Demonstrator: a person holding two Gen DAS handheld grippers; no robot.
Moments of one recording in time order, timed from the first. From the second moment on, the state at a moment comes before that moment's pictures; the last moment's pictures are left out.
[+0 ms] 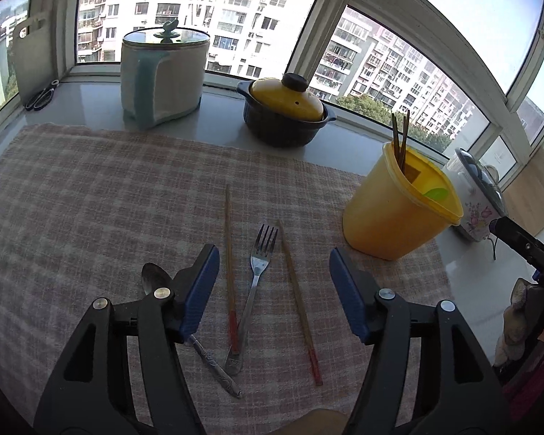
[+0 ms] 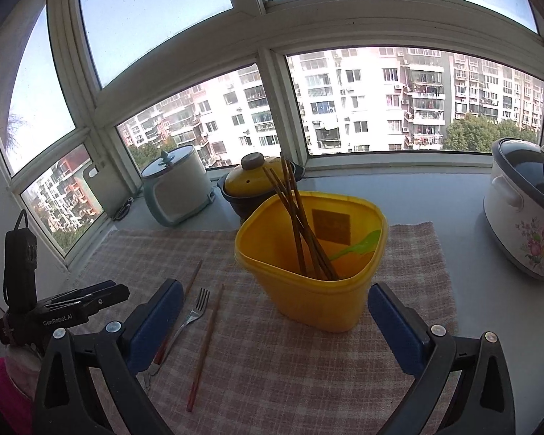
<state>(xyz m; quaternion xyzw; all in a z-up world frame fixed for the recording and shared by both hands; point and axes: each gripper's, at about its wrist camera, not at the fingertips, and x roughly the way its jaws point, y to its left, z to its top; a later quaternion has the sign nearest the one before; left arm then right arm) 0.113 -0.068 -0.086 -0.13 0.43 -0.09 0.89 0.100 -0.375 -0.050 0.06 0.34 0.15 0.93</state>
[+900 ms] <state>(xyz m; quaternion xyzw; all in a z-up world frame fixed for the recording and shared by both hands) 0.112 -0.004 -0.176 -0.18 0.52 -0.03 0.84 0.099 -0.278 -0.117 0.00 0.45 0.19 0.87</state>
